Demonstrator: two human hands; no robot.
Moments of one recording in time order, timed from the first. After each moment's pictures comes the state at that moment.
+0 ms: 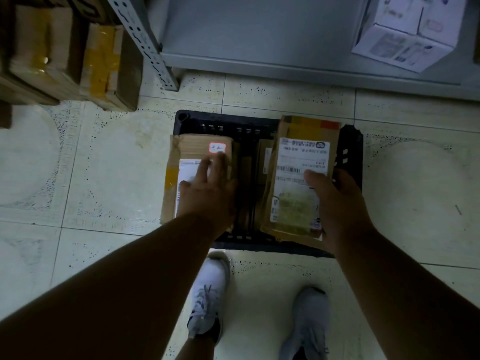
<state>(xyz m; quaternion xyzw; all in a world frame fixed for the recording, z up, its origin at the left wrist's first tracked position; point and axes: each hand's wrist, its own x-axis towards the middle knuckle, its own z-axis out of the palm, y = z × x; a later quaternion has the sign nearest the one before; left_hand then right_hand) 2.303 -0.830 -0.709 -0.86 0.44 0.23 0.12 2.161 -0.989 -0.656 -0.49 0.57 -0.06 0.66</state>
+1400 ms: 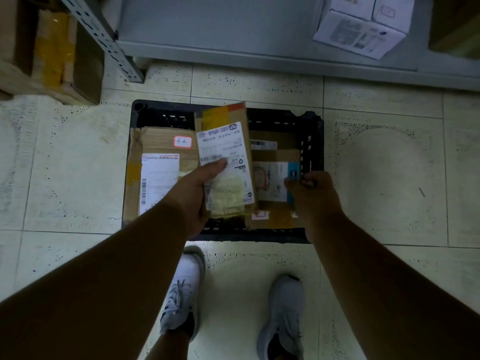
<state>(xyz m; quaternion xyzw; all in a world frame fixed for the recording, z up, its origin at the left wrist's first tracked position) 2.260 -0.878 -0.676 -0.49 -0.16 0.59 -0.62 2.113 -1.020 -0.690 -0.55 0.65 0.00 0.53</state>
